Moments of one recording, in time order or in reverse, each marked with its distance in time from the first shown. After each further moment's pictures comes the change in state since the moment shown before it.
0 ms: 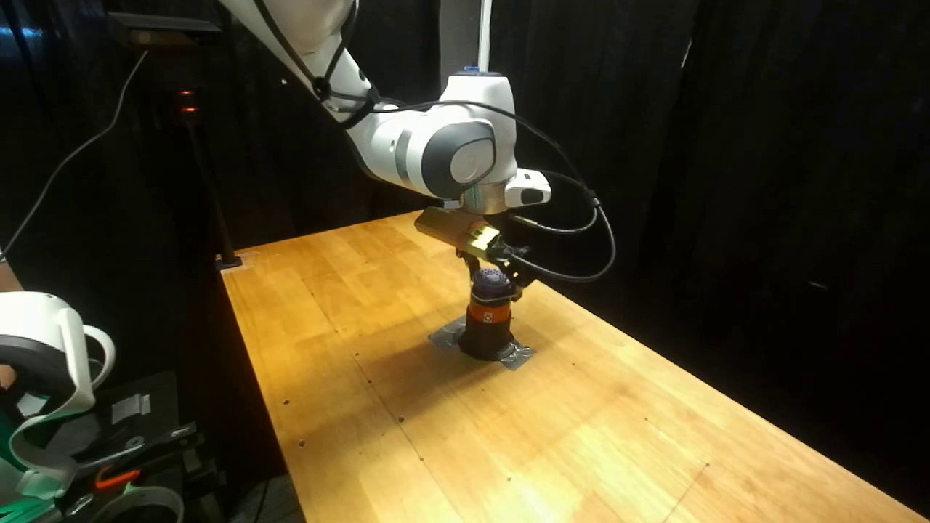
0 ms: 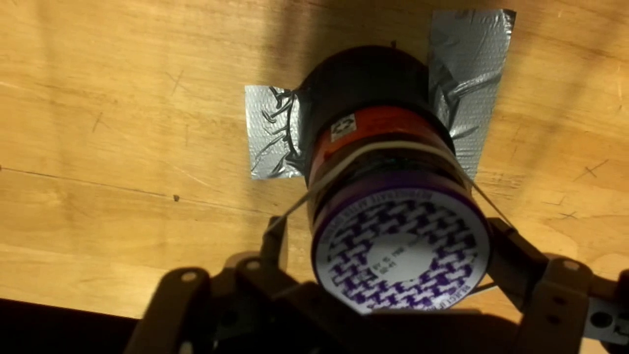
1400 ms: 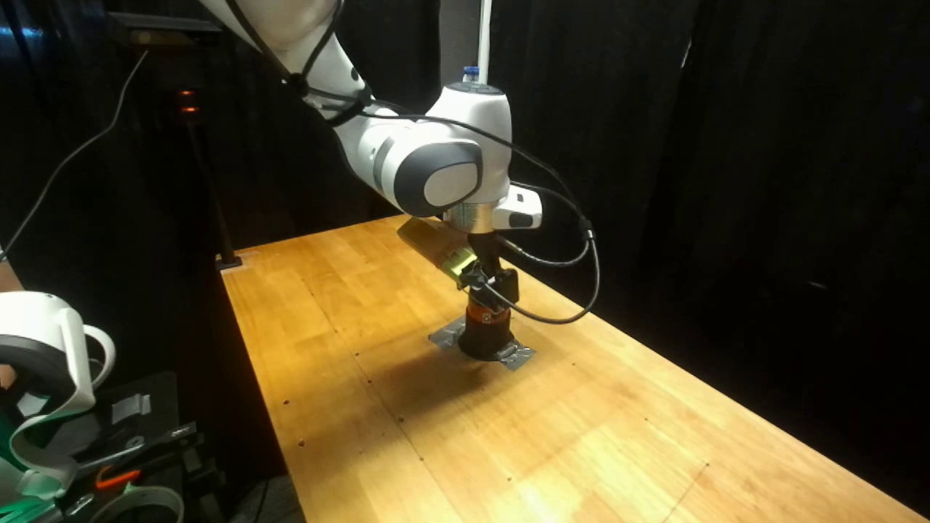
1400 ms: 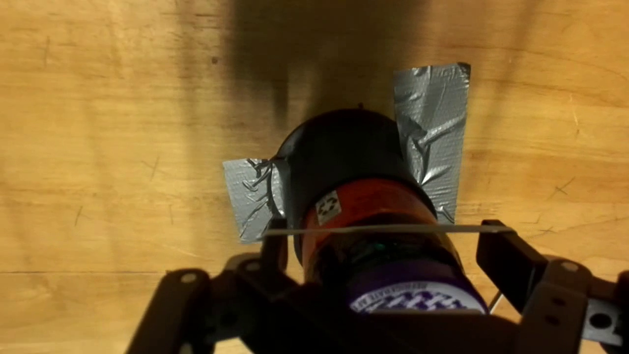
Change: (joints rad) arm -0.065 -0.059 0.050 -0.142 0.151 0.072 -0.030
